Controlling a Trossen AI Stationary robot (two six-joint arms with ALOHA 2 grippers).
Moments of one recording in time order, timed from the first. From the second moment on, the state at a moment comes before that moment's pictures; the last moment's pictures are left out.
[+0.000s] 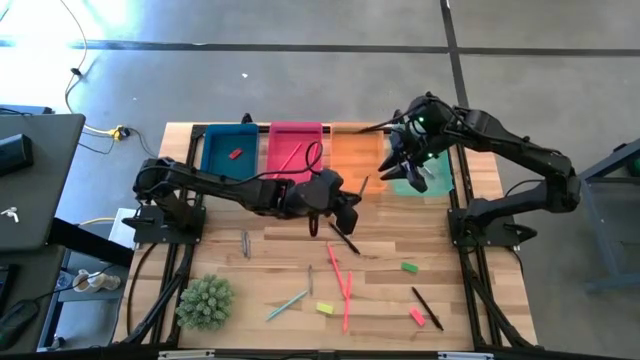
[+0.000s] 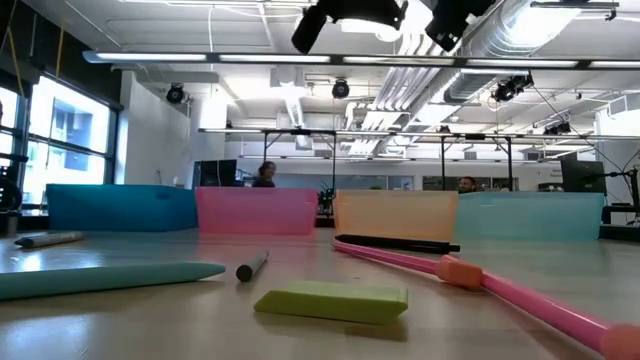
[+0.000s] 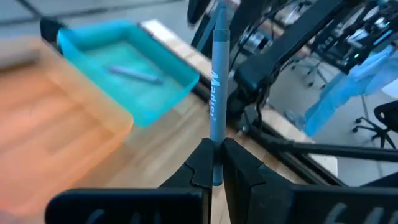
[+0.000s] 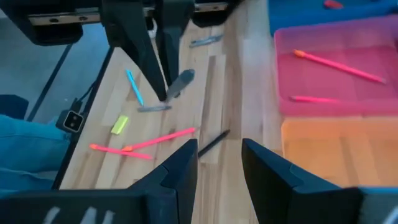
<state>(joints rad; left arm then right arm) -0.01 1.75 1.47 -0.16 -0.43 -0.65 -0.45 1.22 1.36 -0.97 -0.58 -0.27</state>
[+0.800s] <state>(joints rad) 0.04 1.75 1.47 -0.05 -0.43 -0.52 -0.38 1.22 1.36 -0.71 -0.54 -0.05</state>
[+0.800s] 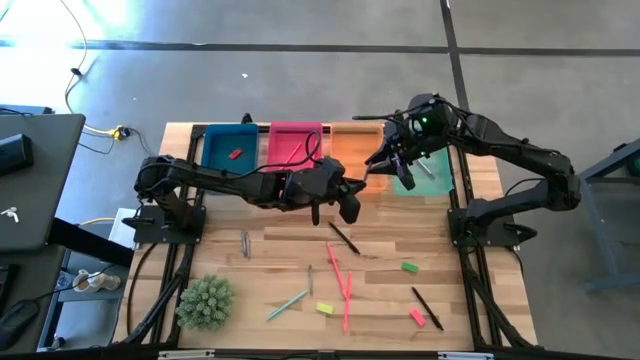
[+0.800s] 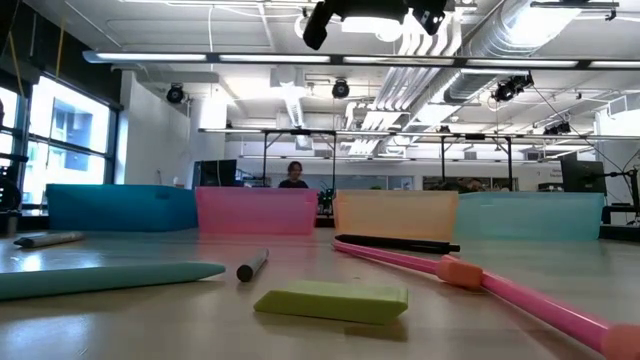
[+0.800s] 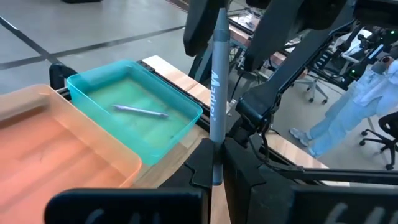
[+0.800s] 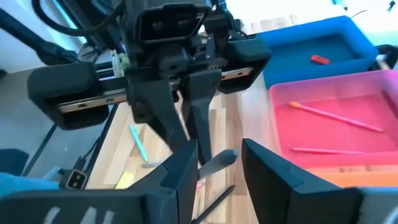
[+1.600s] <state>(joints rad) 0.04 1.75 1.47 -0.06 -0.45 -0.49 -0.38 1.22 1.36 -0.72 -0.54 -0.04</state>
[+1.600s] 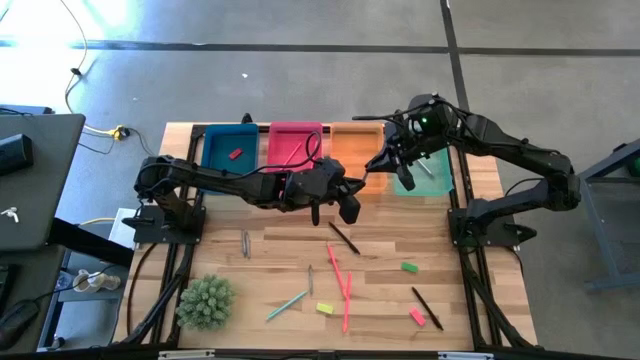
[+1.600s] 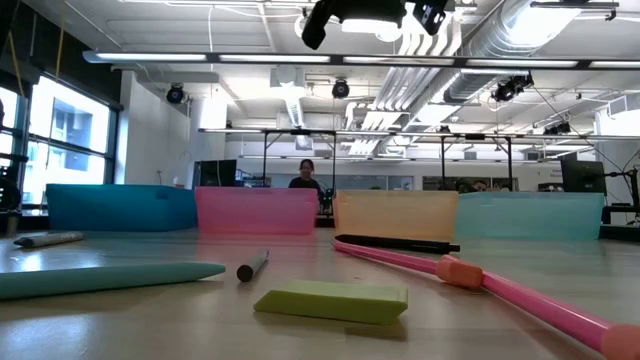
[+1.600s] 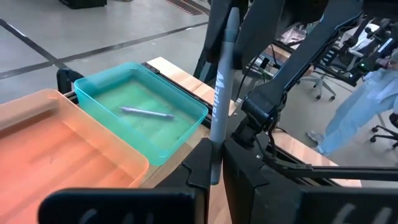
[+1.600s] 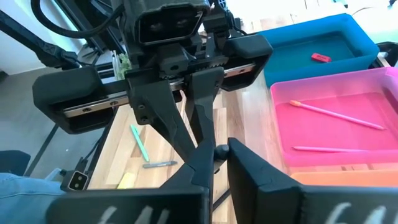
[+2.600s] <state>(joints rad) 0.05 1.75 1.47 -0.44 -0.40 -0.60 -0.39 1.38 1.36 -0.89 -0.19 -0.14</state>
